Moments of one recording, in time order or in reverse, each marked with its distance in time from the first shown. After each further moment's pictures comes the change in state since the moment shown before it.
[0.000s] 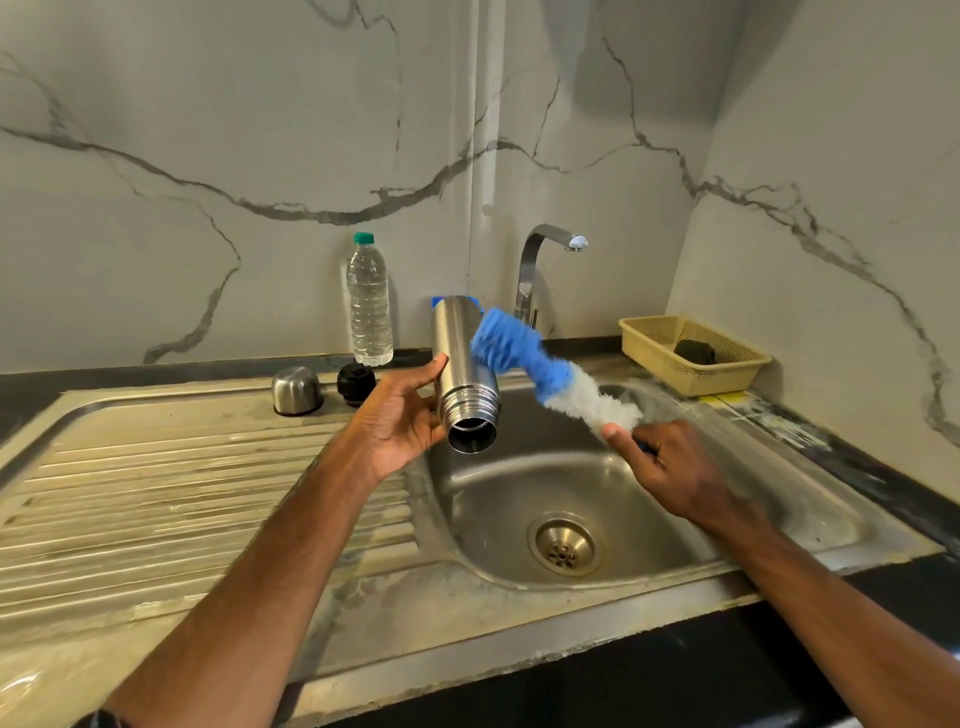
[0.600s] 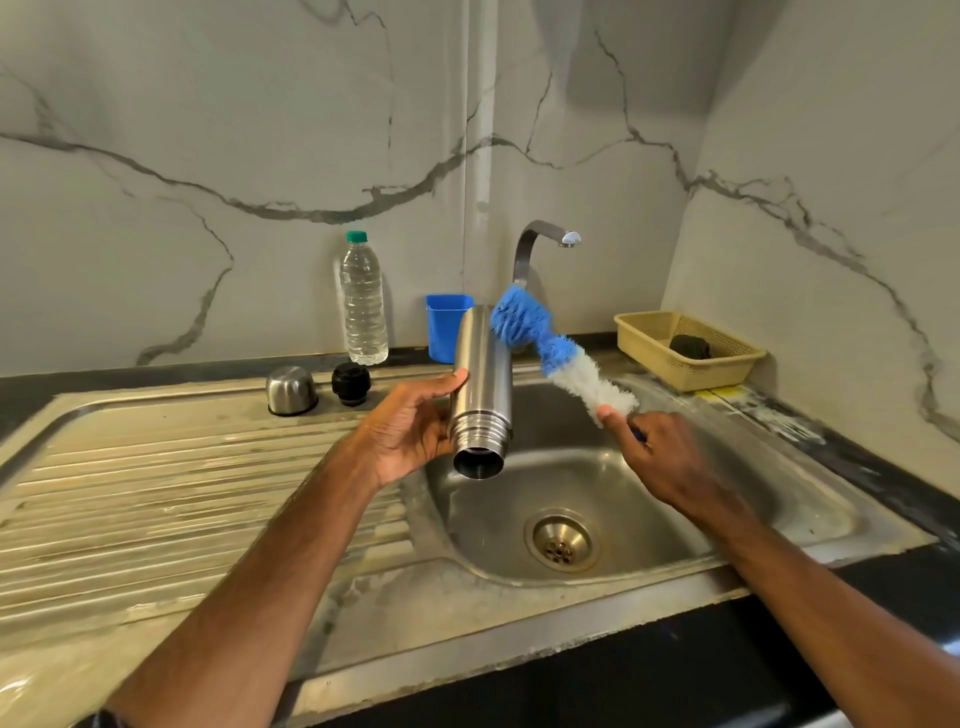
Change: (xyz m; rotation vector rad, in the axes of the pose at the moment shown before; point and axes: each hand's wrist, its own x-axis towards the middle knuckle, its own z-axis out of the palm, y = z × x) left_hand -0.004 -0.010 0.007 0.212 -0.077 -0.037; right_hand 0.006 0.000 0.001 -0.022 0.028 0.131
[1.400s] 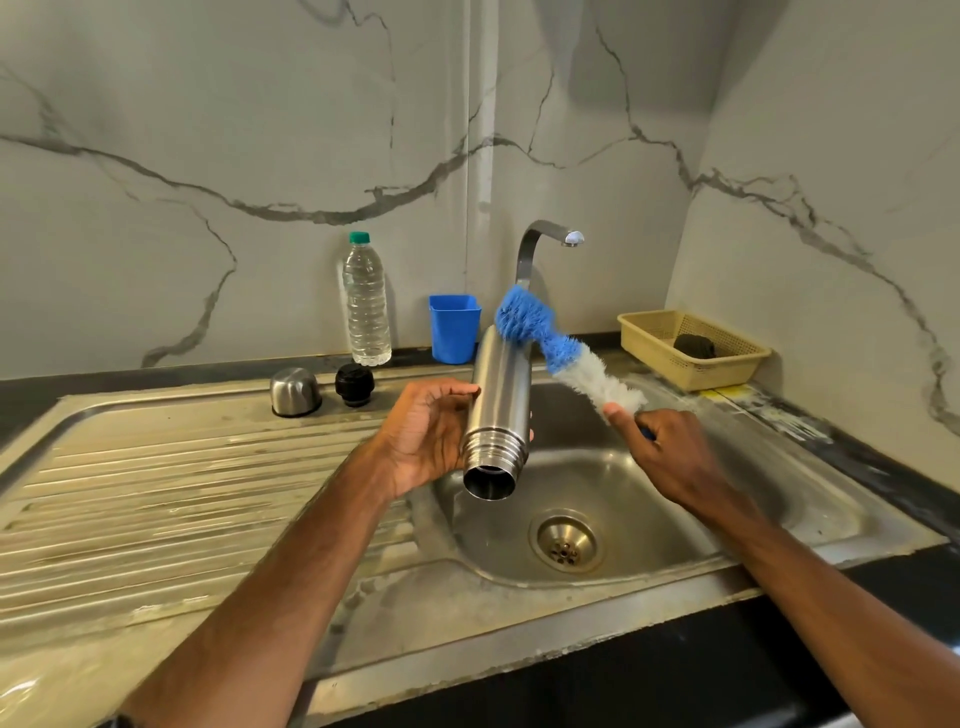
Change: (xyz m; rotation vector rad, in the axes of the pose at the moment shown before) left_hand -0.003 -0.007 0.014 -0.114 -0.090 -0.136; right_hand 0.004 0.007 0.002 -0.029 0.019 0.060
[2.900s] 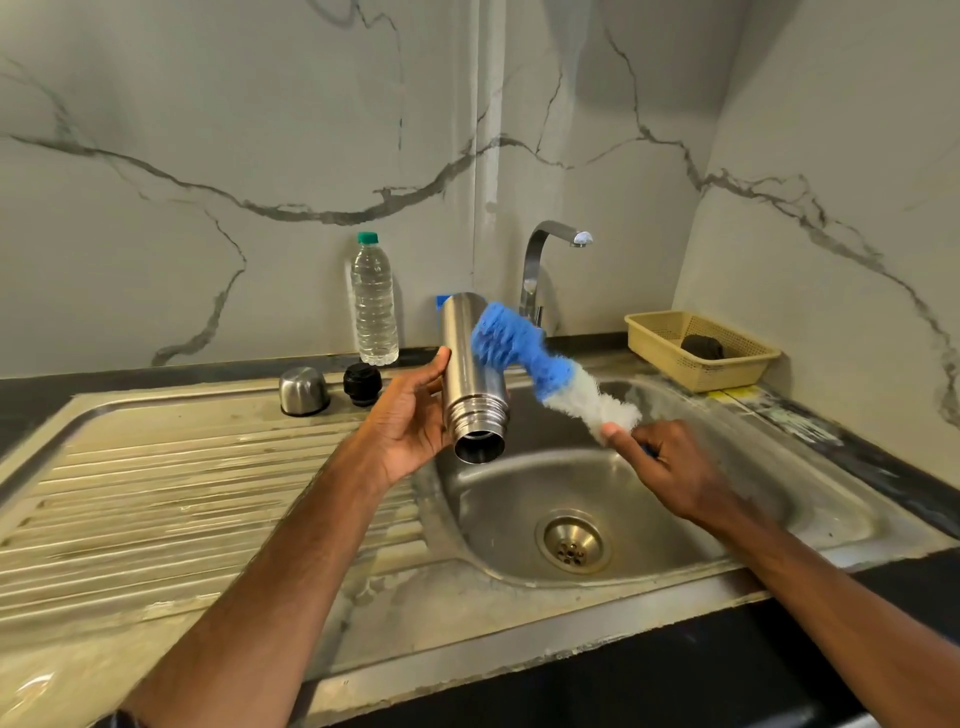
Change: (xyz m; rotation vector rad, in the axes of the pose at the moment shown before) left_hand -0.001 0.015 -0.014 -0.161 0.150 0.147; right_hand -0.010 -0.001 0.005 0.121 -0.087 -0.165
